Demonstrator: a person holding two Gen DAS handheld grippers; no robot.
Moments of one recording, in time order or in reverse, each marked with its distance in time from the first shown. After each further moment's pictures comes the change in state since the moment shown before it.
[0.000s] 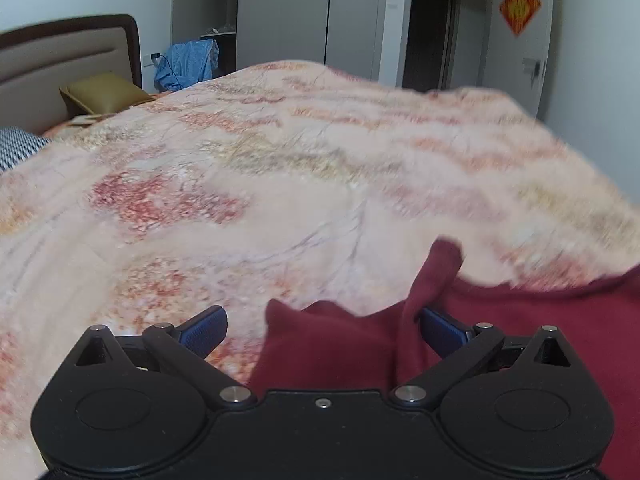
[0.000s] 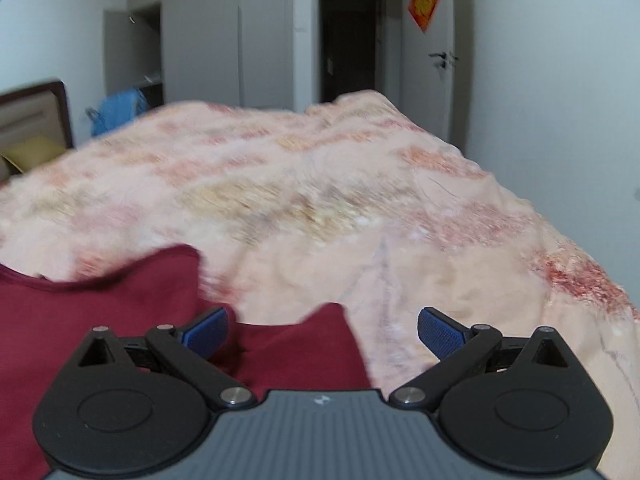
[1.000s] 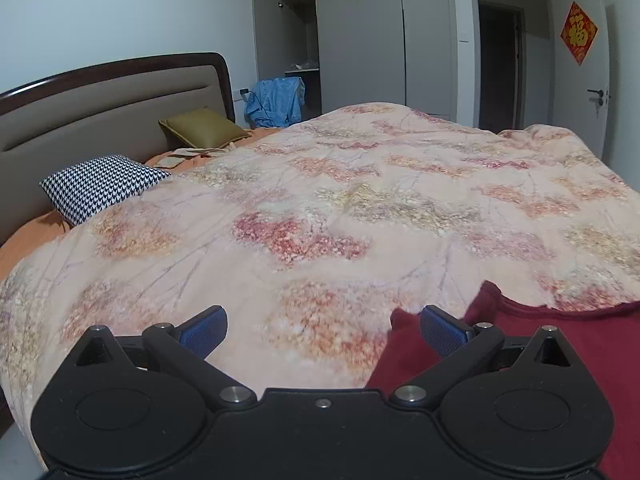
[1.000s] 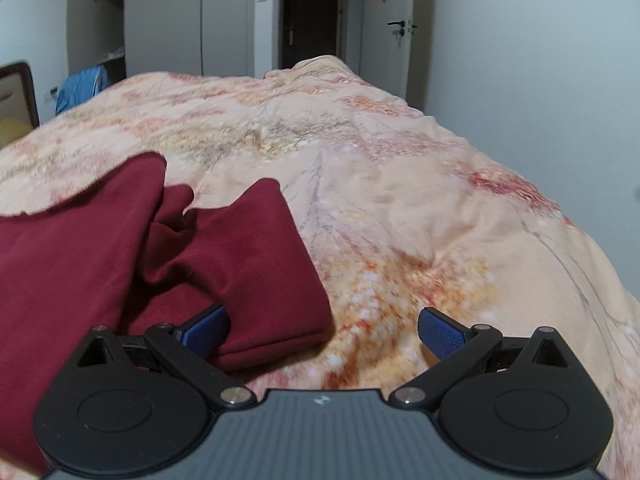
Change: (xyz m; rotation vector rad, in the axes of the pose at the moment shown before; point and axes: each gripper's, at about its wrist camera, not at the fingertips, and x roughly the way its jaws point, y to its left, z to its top) left arm -0.148 0.020 0.001 -0.006 -0.085 0.283; right arm -0.047 -0.019 -0.064 0.057 0.108 -0.154
